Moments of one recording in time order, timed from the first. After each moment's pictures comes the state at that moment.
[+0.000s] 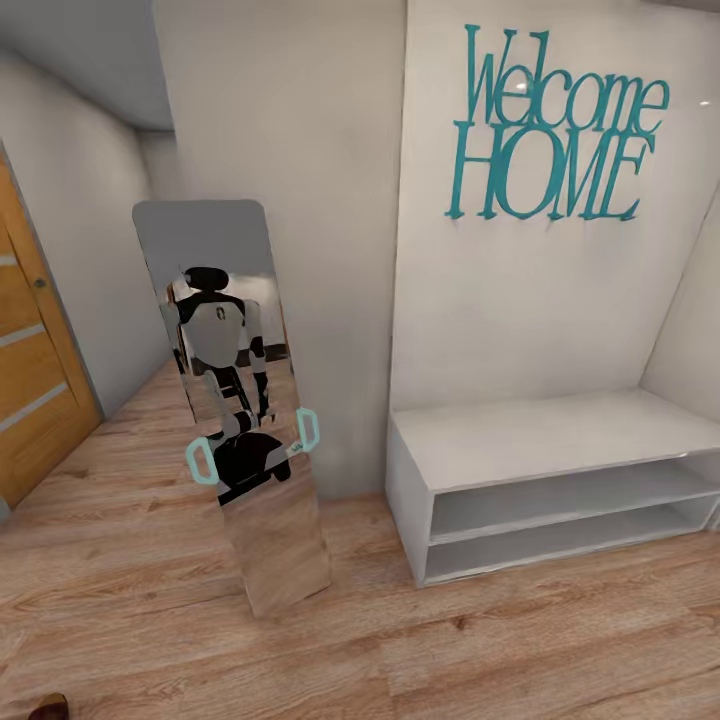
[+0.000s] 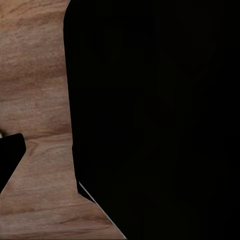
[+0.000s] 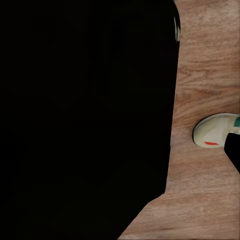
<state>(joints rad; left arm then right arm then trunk) 0.00 0.00 0.00 0.00 0.00 0.00 0.00 0.00 0.00 0.00 0.00 0.00 0.00 0.00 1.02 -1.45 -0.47</state>
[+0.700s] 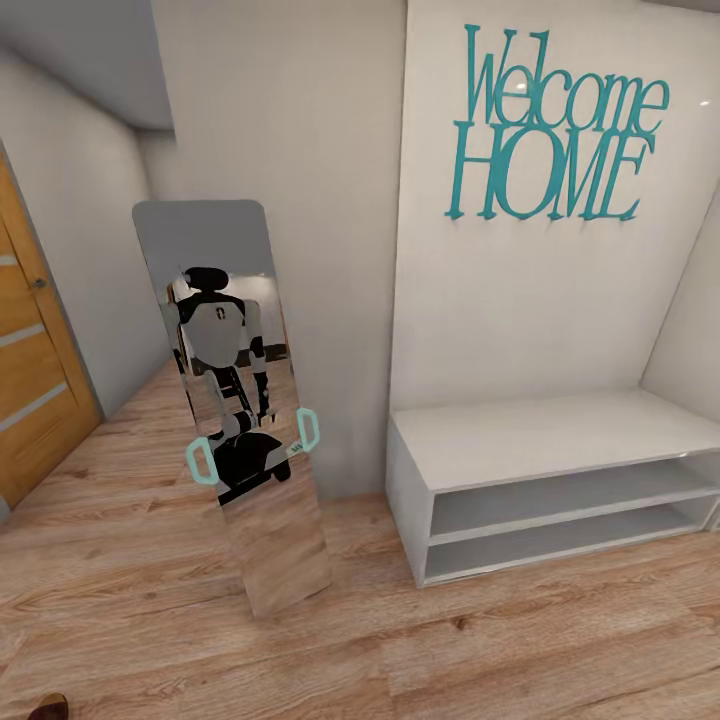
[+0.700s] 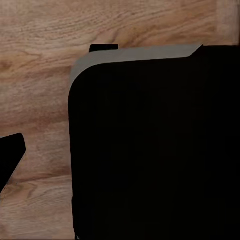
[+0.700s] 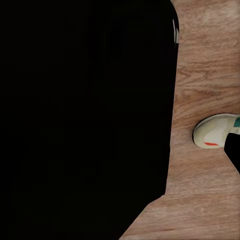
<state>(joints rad) 0.00 0.00 0.00 -0.08 0.00 -0.07 0.00 0.00 0.00 0.00 0.00 0.00 0.00 0.00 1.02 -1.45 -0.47</state>
